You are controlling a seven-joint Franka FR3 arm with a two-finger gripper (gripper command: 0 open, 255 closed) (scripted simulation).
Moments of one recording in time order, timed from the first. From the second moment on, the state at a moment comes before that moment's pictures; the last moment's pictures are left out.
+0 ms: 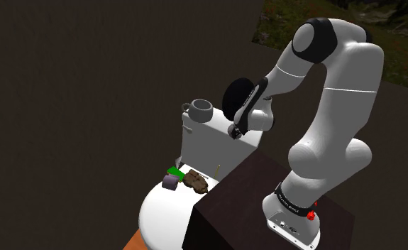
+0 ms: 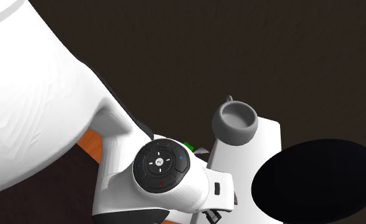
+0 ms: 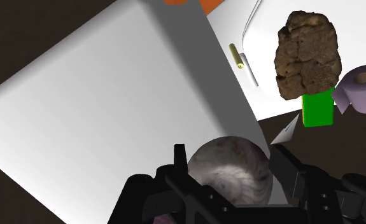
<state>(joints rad) -0.51 0.39 -0.04 -2.65 0.17 3.30 -0.47</state>
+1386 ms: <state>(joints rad) 0.14 0.63 -0.70 -2.08 0.45 2.43 0.58</state>
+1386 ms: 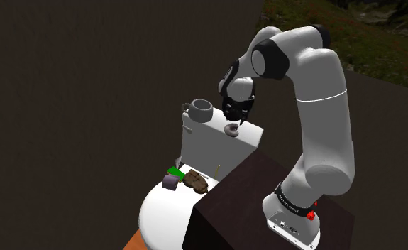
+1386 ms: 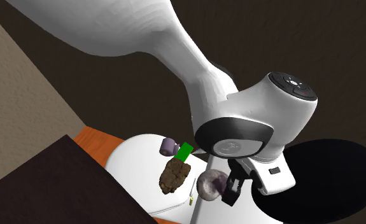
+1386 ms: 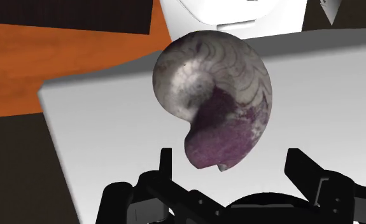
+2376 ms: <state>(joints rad) 0.10 0.70 -0.65 -2.05 0.51 2.46 0.58</state>
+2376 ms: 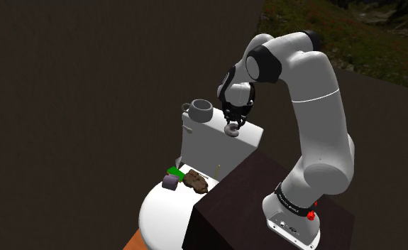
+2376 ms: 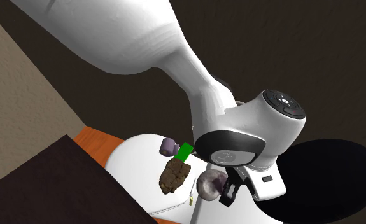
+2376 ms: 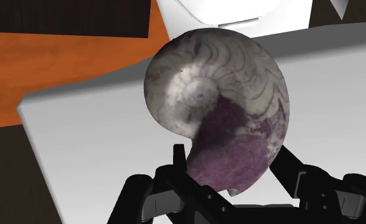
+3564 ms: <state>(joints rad) 0.16 0.61 -0.73 -2.07 0.44 2.39 0.62</state>
